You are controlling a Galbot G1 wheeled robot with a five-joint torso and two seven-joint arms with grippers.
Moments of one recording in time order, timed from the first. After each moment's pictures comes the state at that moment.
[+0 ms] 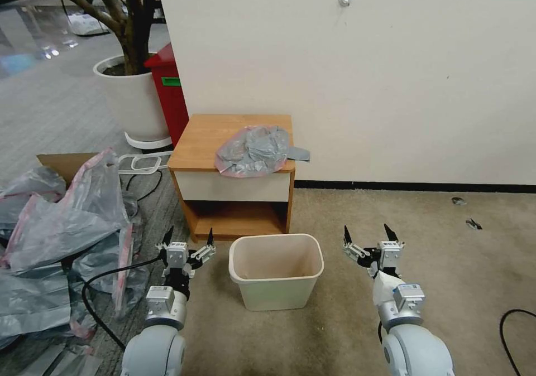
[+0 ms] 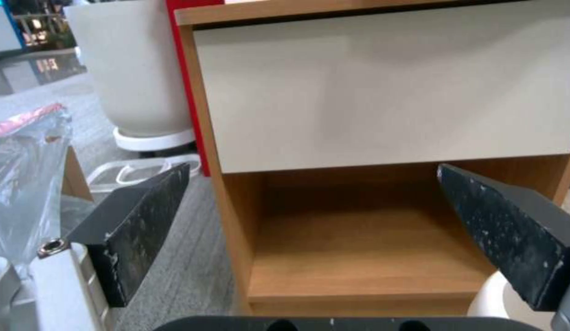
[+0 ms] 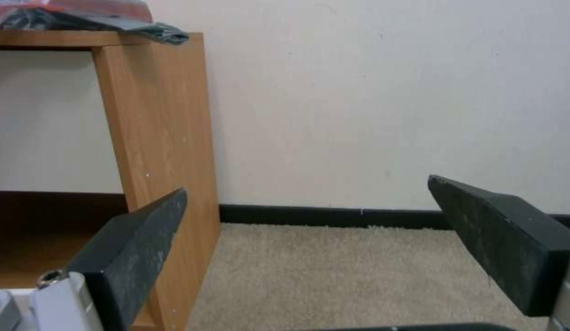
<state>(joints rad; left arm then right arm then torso) 1.55 -1.50 -0.55 -2.00 0.00 0.00 0.00 -1.55 1.50 0.55 2.00 0.00 0.00 0.00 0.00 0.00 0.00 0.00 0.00</state>
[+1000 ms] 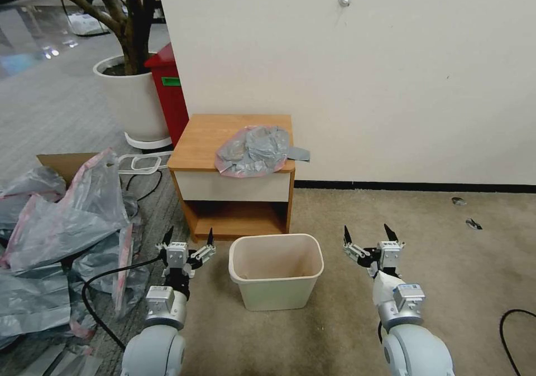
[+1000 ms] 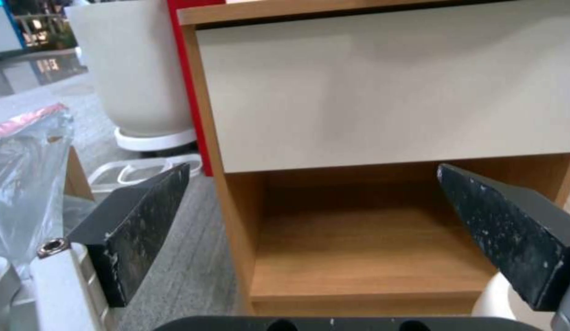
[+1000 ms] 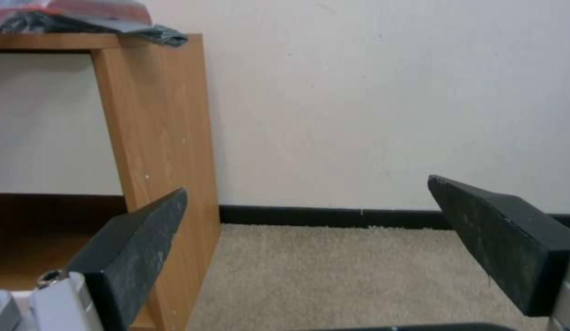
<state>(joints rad) 1.55 -1.48 -0.56 -2.00 -0.02 0.00 0.00 -1.55 1.49 0.55 2.01 0.02 -0.01 0.00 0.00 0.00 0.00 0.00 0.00</state>
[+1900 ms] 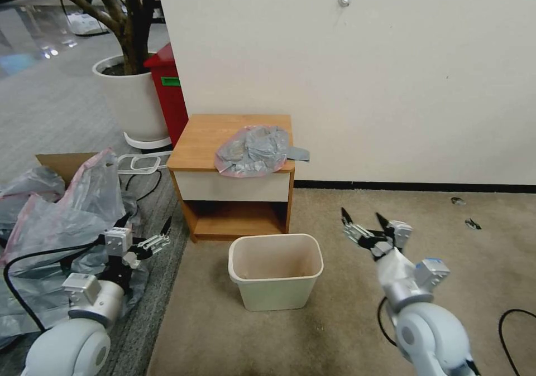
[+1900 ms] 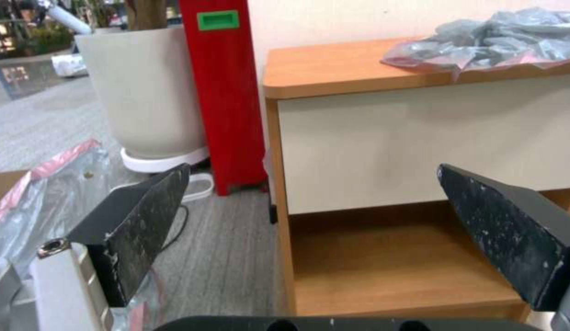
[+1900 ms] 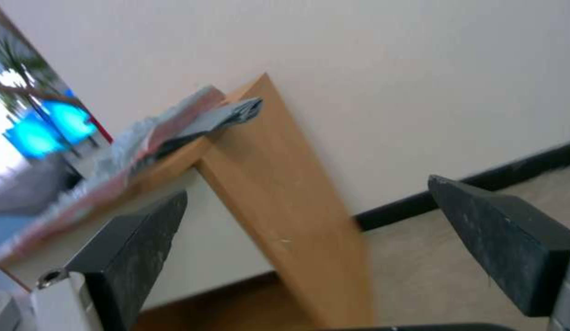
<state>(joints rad) 1.67 -1.11 -0.76 -2.15 -0.43 0.07 0.01 -1.36 1.37 0.45 2.00 0.69 -0.16 0.06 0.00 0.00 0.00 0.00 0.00</state>
